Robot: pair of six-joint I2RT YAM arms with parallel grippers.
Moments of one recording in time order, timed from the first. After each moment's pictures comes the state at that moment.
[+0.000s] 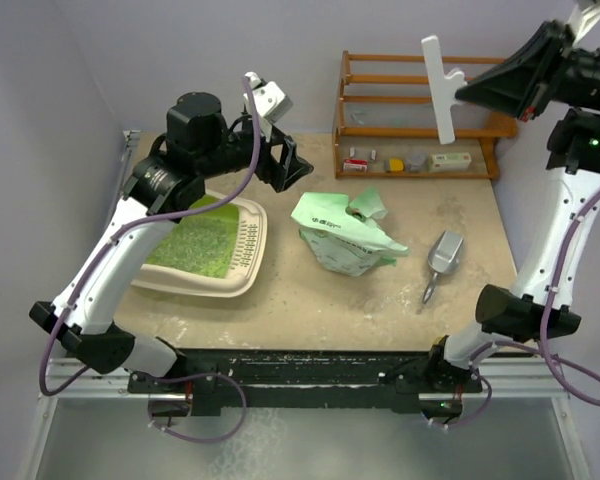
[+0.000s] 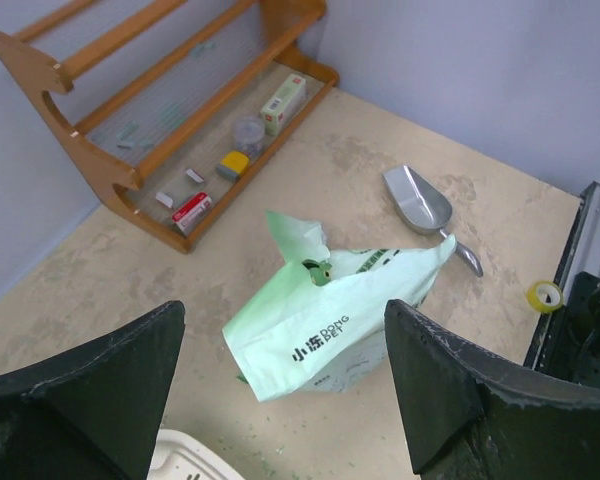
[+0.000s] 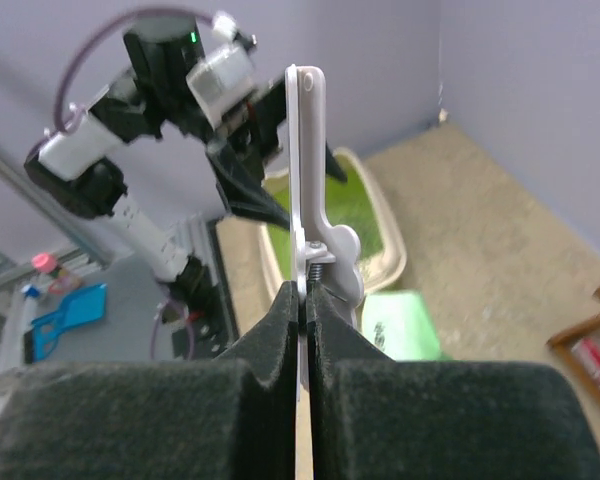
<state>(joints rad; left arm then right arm) -0.60 1.46 1.85 -0.62 0.41 0.06 -0.33 1.56 2.09 0.60 -1.56 1.43</state>
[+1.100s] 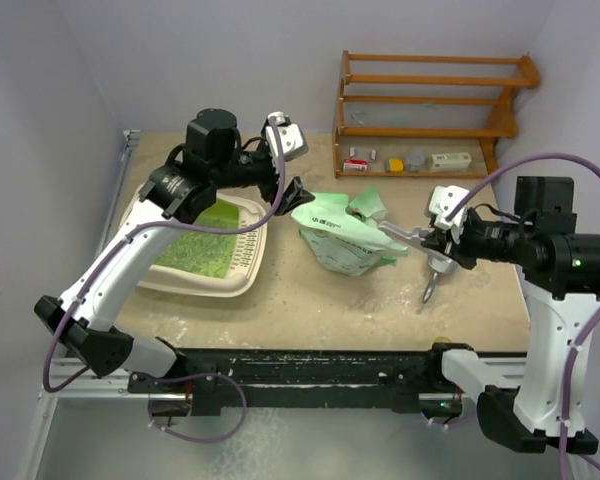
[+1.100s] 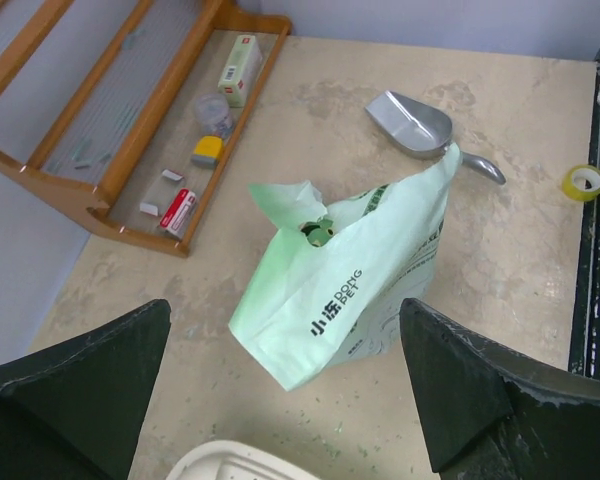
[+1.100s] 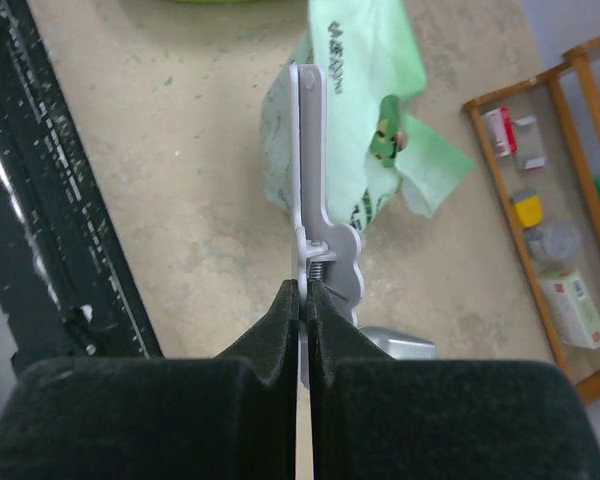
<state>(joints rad) -0.60 1.40 1.67 -0.58 0.53 0.38 -0.05 1.05 1.74 -1.55 -0.79 -1.04</state>
